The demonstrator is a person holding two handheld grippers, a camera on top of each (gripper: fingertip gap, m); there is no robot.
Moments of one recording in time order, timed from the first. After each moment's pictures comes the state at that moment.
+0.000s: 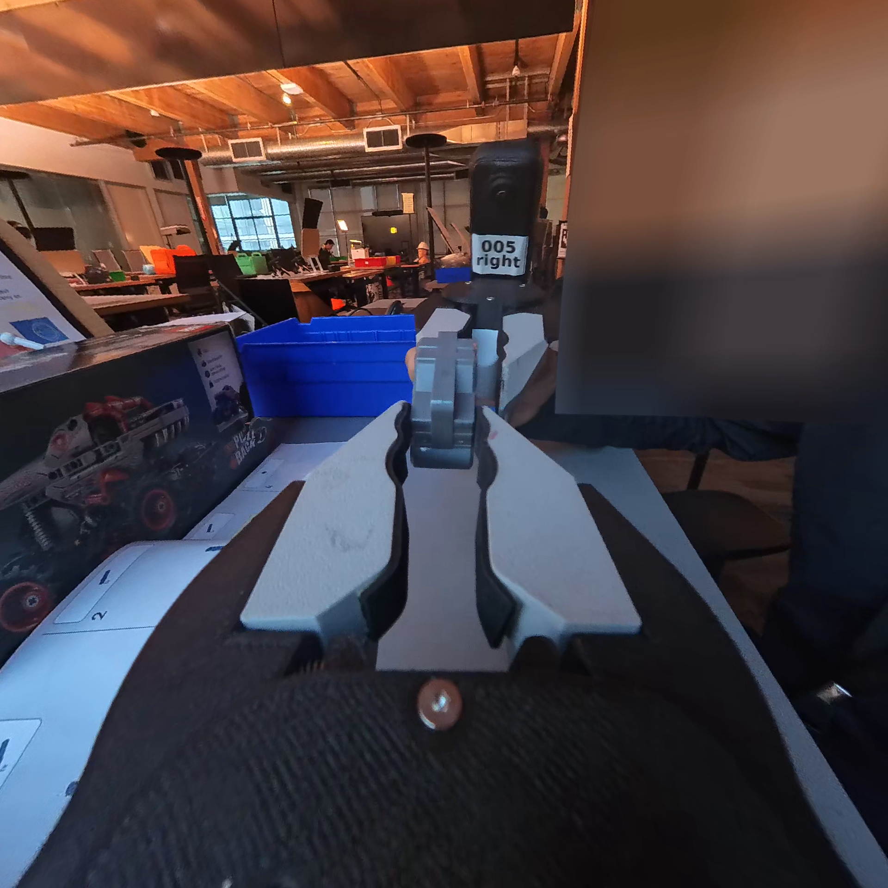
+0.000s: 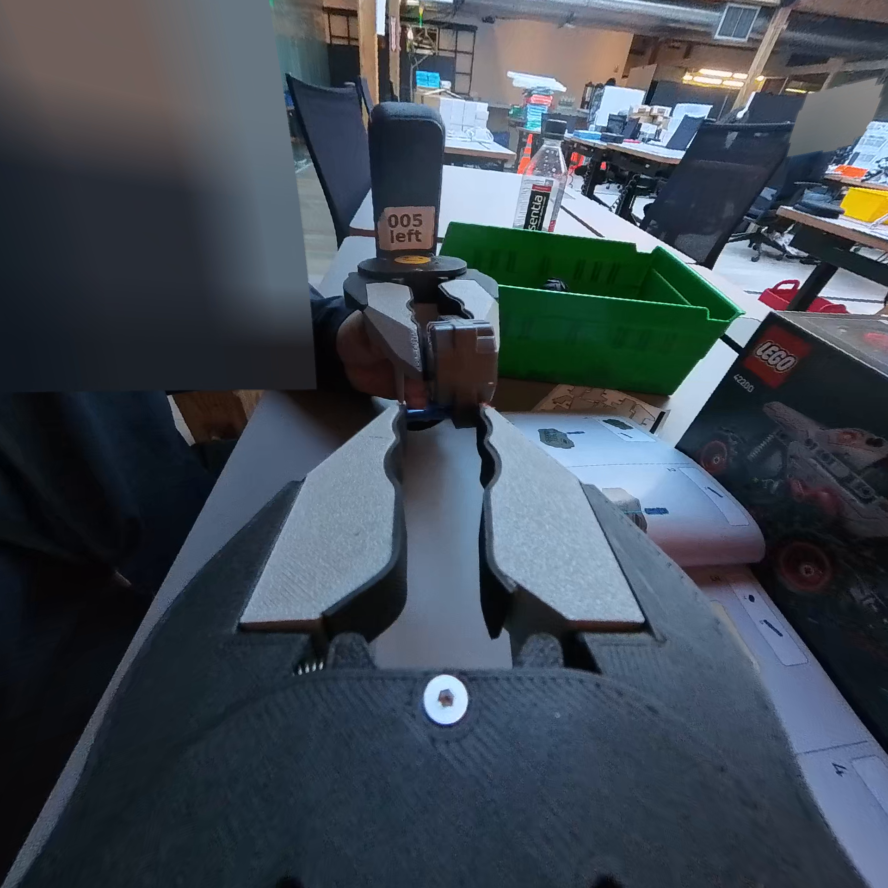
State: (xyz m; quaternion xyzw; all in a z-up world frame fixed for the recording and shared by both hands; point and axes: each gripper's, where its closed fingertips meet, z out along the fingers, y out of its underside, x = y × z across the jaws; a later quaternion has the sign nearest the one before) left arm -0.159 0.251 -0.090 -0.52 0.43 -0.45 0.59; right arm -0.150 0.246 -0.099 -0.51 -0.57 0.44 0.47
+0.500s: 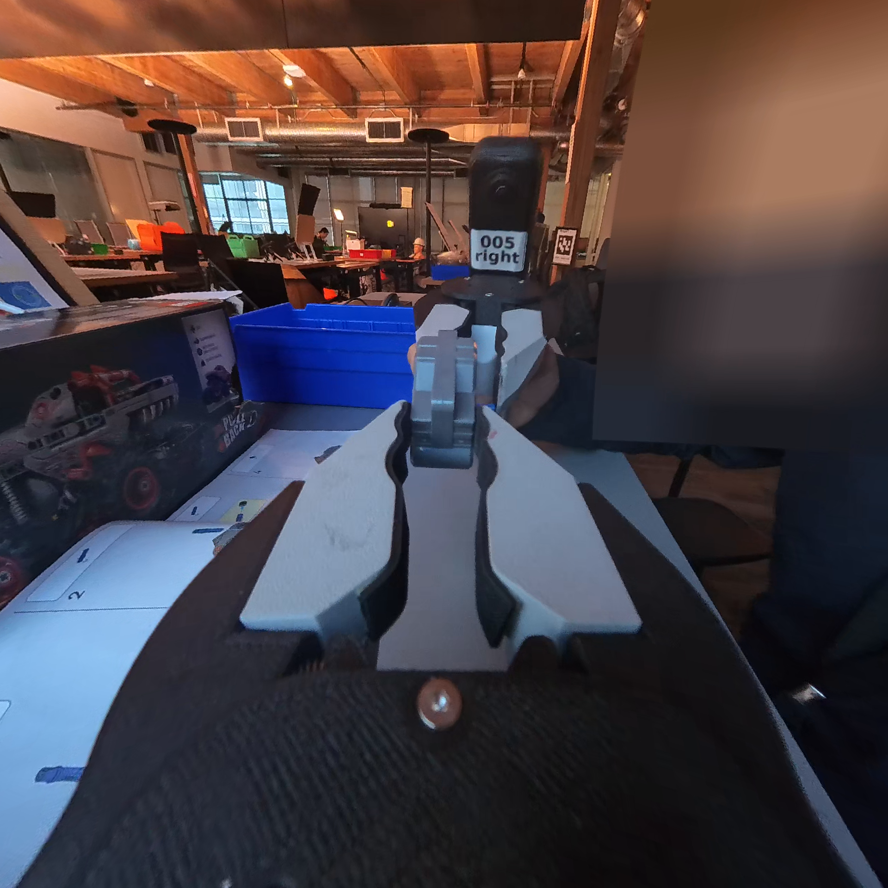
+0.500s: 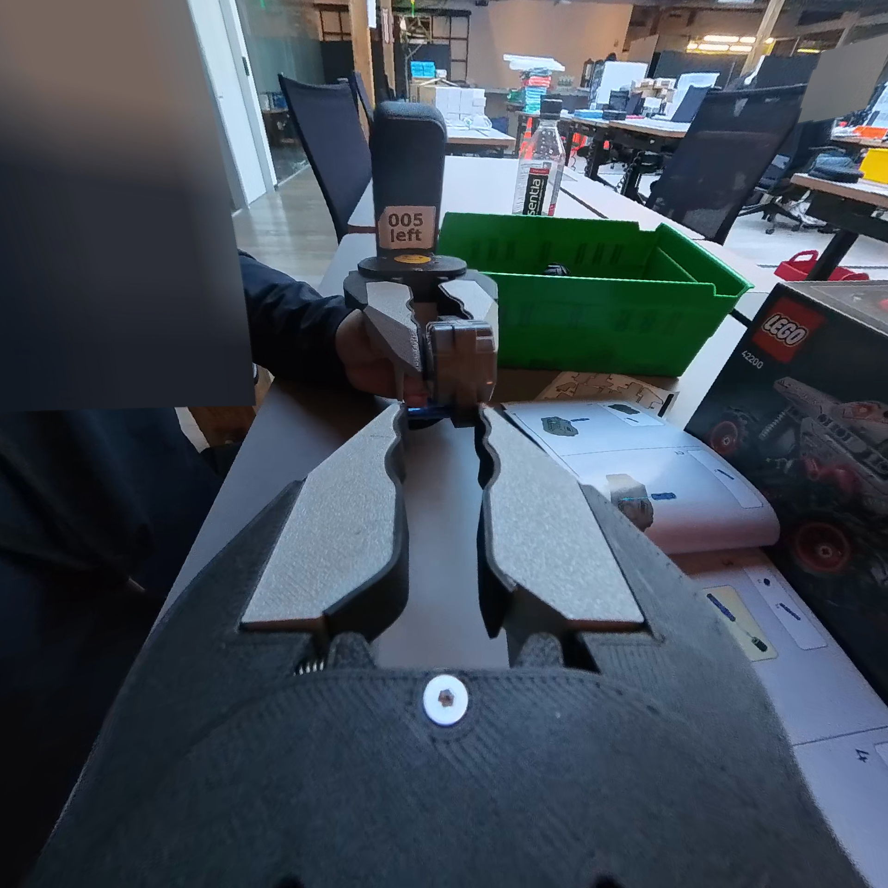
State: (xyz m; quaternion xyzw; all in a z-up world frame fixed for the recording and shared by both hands) left arm -0.160 0.254 -0.096 -0.53 0.41 -0.47 0.57; right arm -0.150 0.250 -0.102 -0.53 -0.56 0.46 0.45
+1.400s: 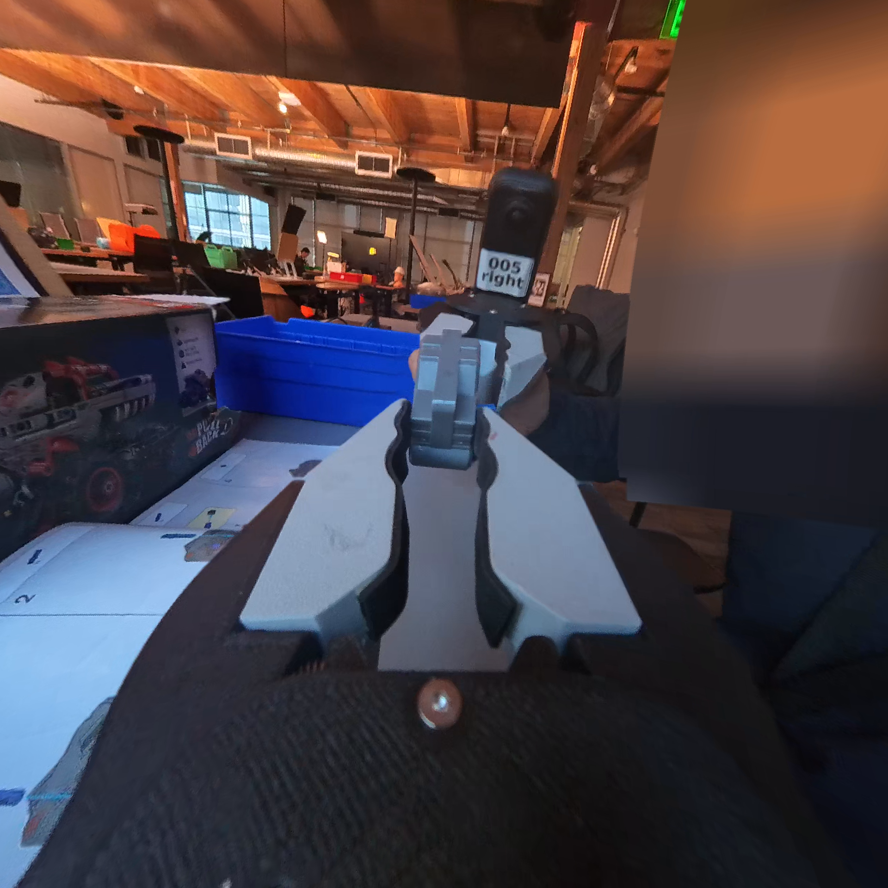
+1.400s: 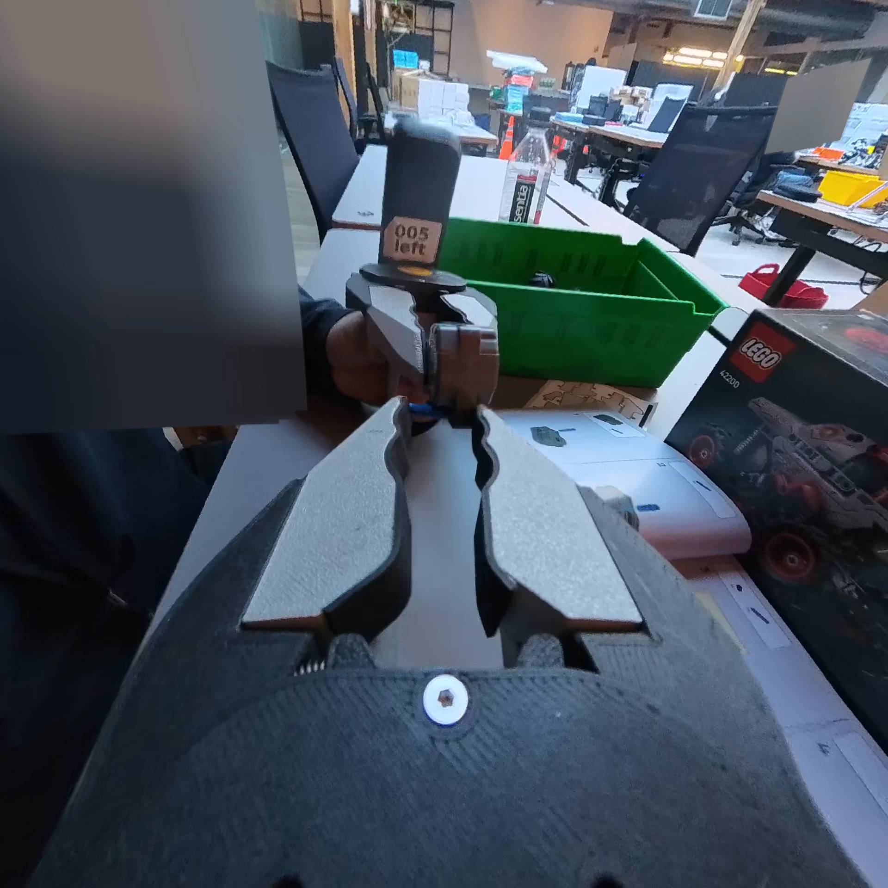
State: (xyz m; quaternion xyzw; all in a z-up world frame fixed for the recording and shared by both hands) left arm -0.164 0.253 -0.087 -0.52 0.38 -0.52 0.56; right arm -0.154 0.247 -0.092 -0.52 -0.56 0.43 0.48
